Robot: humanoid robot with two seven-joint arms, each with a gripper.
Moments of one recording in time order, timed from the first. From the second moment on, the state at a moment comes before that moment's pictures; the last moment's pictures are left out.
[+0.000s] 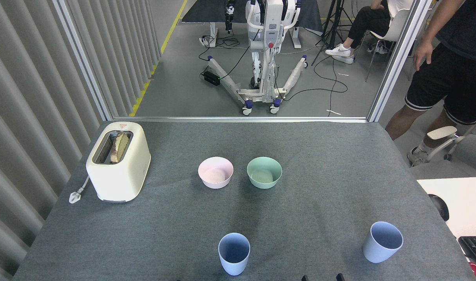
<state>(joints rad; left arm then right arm) 0.23 0.07 -0.40 -1.30 -1.42 0.05 0.45 0.31 0.12 -0.06 -1.45 1.51 -0.27 -0.35</state>
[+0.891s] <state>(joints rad) 0.29 0.07 -0.09 -1.40 -1.40 0.05 0.45 0.24 0.01 -0.39 -1.32 1.53 -0.25 -0.30</state>
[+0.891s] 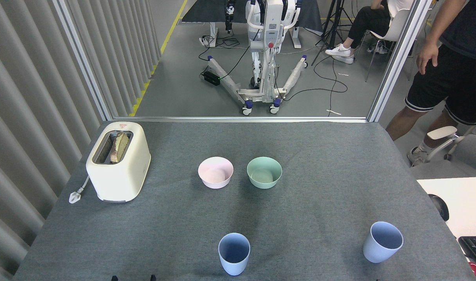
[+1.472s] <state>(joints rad) 0.29 0.07 -0.09 -1.40 -1.40 0.04 0.45 0.06 -0.05 -0.30 -1.16 1.55 -0.23 -0.26</state>
